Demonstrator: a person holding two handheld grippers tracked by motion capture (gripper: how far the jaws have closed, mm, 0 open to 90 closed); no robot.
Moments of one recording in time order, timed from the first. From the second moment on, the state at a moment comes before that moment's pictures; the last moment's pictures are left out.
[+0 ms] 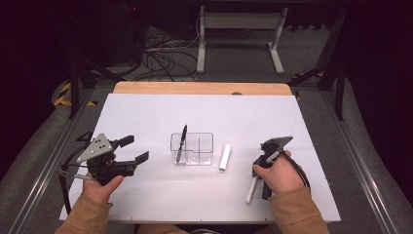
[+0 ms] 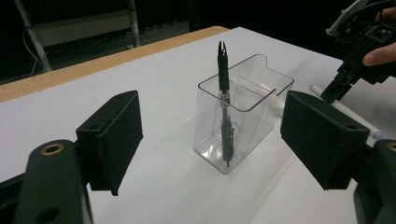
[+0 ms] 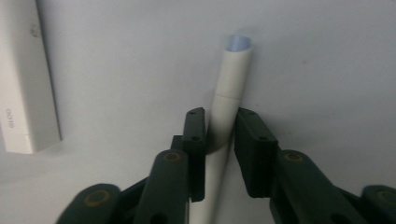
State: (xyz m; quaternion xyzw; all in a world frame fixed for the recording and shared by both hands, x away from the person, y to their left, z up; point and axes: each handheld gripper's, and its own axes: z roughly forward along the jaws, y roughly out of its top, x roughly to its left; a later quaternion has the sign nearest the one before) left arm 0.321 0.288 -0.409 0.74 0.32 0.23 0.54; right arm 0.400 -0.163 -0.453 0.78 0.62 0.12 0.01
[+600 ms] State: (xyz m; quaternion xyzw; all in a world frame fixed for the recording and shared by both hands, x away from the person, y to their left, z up) left arm 0.321 0.287 -0.410 0.74 0.33 0.22 0.55; right arm 0.396 -0.168 -0.444 0.77 0.62 0.15 0.00
